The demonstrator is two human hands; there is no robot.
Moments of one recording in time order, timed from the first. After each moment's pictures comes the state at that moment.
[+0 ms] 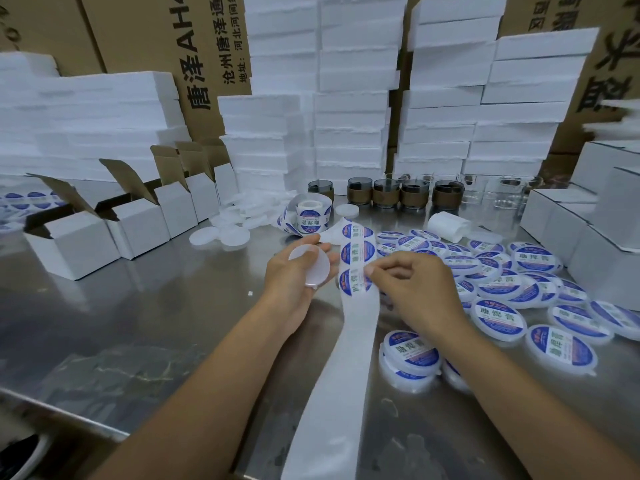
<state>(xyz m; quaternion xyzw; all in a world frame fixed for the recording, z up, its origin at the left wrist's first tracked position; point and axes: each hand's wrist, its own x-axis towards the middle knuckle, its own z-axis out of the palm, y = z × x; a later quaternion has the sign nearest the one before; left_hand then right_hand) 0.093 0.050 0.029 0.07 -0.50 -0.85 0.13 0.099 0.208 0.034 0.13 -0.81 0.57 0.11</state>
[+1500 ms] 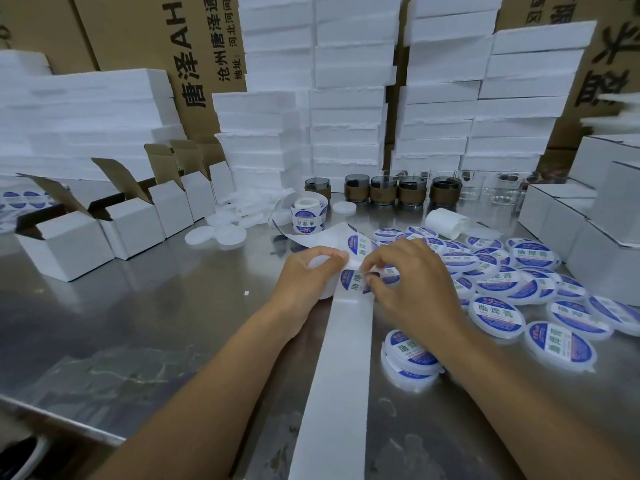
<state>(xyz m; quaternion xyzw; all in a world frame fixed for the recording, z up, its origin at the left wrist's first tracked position) 0.093 0.059 0.020 0.03 -0.70 -0.71 0.10 0.097 0.209 0.032 0.23 -0.90 0.27 0.26</state>
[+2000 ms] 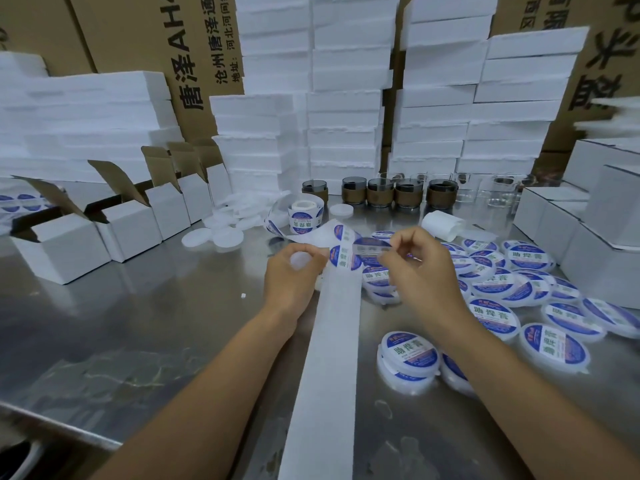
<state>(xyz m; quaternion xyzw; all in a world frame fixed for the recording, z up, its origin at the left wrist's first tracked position) 0.084 0.052 0.016 0.11 -0.70 -0.67 0.22 0.100 0.211 0.046 0.12 -0.74 0.64 0.15</state>
